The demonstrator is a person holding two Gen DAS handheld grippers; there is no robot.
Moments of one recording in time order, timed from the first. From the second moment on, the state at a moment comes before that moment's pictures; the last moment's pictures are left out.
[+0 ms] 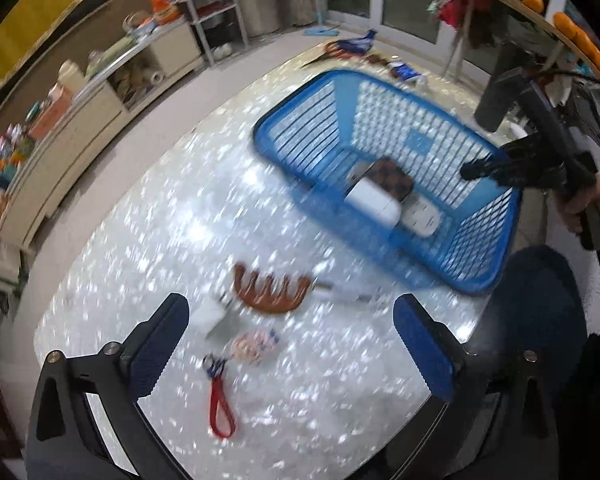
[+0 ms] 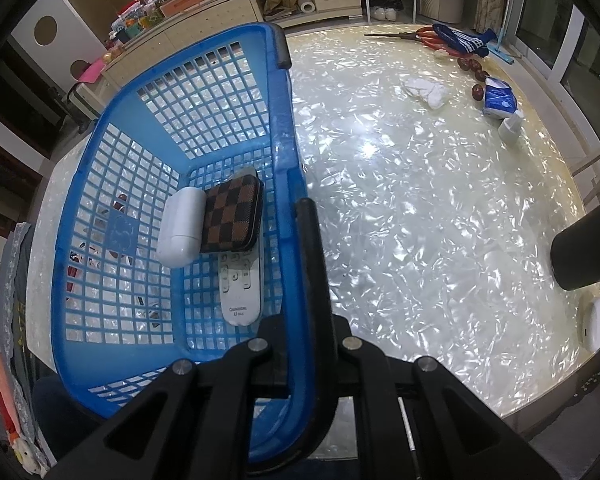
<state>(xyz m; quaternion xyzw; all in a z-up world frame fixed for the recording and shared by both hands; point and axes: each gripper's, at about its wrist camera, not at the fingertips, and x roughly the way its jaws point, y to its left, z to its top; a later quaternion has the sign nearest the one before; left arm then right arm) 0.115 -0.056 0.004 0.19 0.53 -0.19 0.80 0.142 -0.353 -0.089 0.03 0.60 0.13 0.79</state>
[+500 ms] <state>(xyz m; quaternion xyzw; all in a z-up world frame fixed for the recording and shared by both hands) 0.109 0.019 -0.090 0.09 0.61 -0.12 0.77 0.144 -0.352 -0.090 0.03 0.60 0.12 0.79</state>
